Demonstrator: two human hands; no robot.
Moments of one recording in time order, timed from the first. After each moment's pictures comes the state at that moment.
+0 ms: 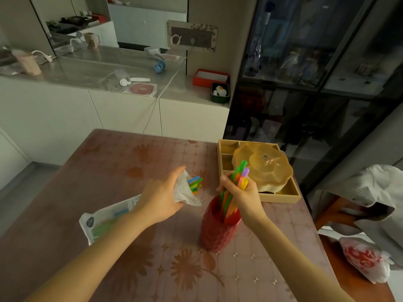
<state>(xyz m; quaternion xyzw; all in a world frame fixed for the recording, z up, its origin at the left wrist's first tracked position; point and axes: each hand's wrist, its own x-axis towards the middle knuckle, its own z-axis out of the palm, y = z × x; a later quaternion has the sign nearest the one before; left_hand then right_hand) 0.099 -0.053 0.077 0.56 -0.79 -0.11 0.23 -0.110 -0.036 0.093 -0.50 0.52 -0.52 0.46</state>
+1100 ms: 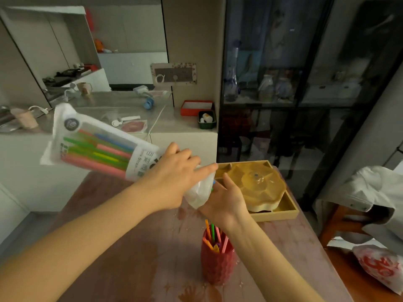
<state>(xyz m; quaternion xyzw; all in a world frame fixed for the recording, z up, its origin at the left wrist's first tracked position) 0.045 -0.073 0.231 0.33 -0.90 0.28 -0.02 -0.087 -0.057 0.149 -0.06 0.29 -0.54 0.79</state>
